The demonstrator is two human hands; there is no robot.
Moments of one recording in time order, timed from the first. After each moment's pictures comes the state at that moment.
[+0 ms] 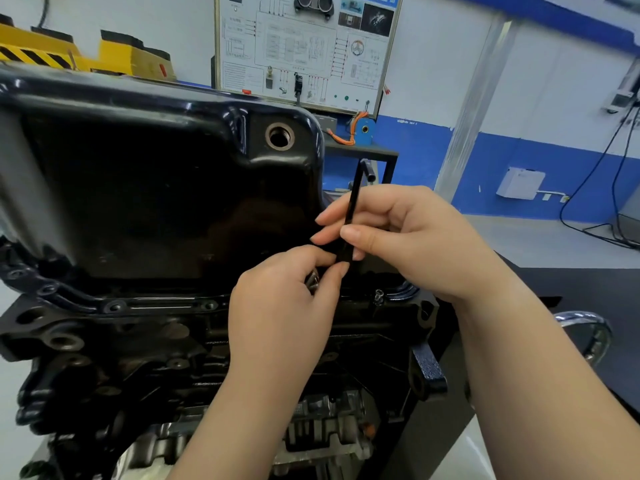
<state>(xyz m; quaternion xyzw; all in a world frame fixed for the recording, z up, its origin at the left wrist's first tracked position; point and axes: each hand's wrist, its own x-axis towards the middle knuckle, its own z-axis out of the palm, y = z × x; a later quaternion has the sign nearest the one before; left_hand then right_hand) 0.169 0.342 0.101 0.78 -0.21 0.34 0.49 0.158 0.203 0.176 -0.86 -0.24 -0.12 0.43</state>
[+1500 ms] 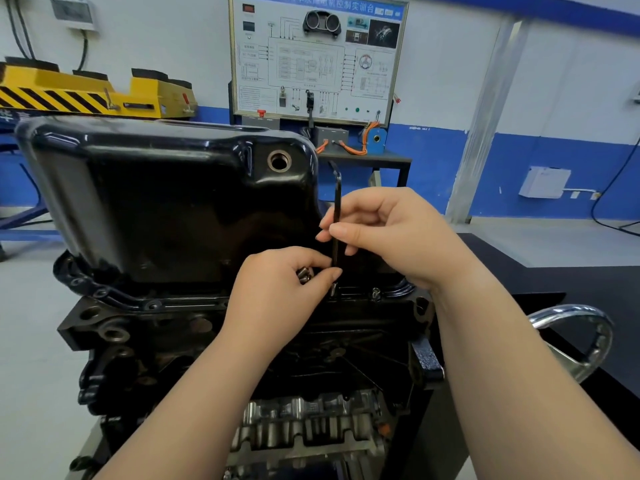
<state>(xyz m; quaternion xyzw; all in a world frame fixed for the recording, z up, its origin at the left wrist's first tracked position) 0.181 0.363 0.115 0.81 -0.26 0.25 0.46 0.160 0.207 0.179 -0.82 -0.23 -0.14 0.50</state>
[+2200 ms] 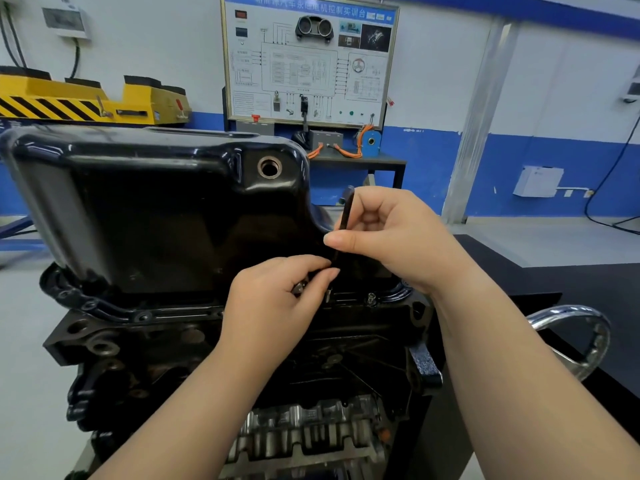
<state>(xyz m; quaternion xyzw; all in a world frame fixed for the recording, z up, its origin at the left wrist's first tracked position) 0.182 0.358 0.108 0.75 -0.33 0.40 0.42 0.166 0.199 0.176 -0.83 -0.21 -0.20 0.47</state>
